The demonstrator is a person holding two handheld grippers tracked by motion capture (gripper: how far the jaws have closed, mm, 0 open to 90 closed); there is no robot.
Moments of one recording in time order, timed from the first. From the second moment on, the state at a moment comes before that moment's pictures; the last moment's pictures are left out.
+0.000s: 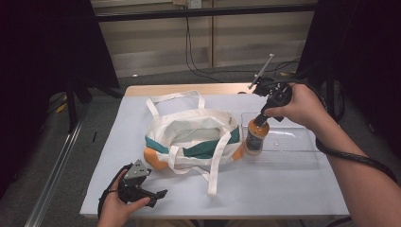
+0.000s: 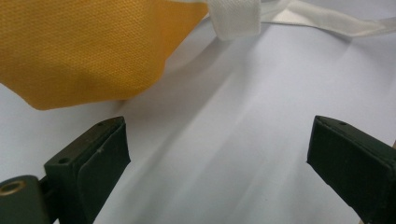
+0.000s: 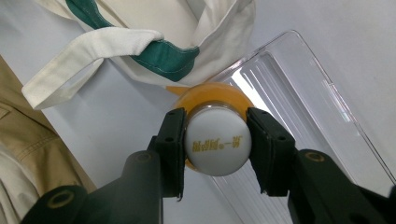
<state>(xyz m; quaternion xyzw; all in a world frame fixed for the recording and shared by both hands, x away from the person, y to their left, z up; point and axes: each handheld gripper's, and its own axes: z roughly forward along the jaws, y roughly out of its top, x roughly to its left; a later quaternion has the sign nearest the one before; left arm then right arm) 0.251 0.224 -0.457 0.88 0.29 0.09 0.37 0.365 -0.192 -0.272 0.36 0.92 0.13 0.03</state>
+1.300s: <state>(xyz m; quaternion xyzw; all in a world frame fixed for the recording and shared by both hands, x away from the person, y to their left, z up) 0.250 0.224 -0.457 0.88 0.29 0.09 0.37 0.365 -0.192 -0.292 0.36 0.93 0.12 0.01</state>
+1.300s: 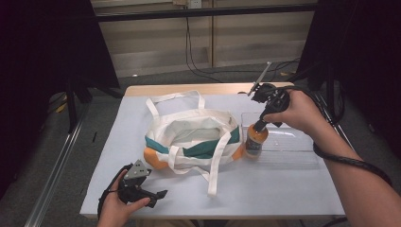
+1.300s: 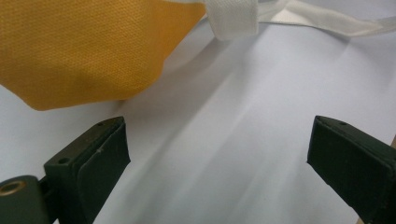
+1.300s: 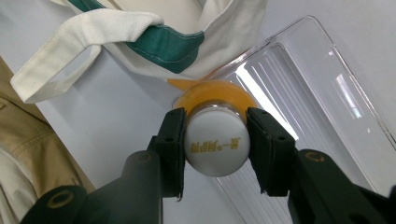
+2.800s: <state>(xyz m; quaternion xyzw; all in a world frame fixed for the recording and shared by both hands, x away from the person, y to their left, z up) 0.253 0.220 -0.459 0.88 0.29 0.08 0.38 0.366 -0.199 -0.309 0.38 0.91 0.16 0.01</state>
